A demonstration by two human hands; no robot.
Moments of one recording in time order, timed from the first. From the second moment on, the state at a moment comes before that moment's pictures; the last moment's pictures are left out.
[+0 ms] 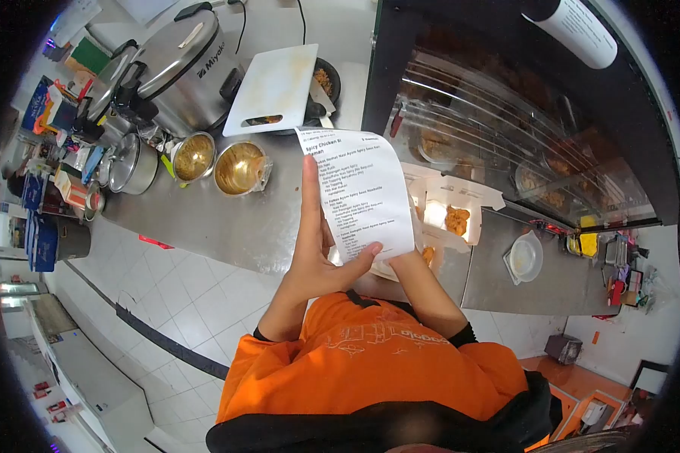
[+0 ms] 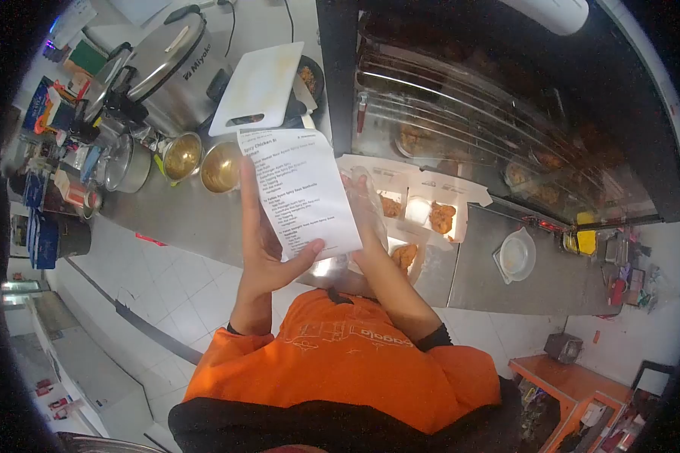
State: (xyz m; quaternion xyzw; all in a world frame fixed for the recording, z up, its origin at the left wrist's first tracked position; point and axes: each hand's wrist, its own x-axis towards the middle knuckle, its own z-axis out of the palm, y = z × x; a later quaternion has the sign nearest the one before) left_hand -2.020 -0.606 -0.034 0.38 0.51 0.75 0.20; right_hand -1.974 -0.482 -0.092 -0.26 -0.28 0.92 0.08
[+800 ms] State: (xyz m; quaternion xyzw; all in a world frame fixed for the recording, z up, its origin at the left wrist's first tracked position) left_hand -2.000 -0.651 -0.031 0.37 0.58 0.69 0.23; right_hand -1.930 -0.457 -0.098 -0.22 -0.23 0.92 0.24
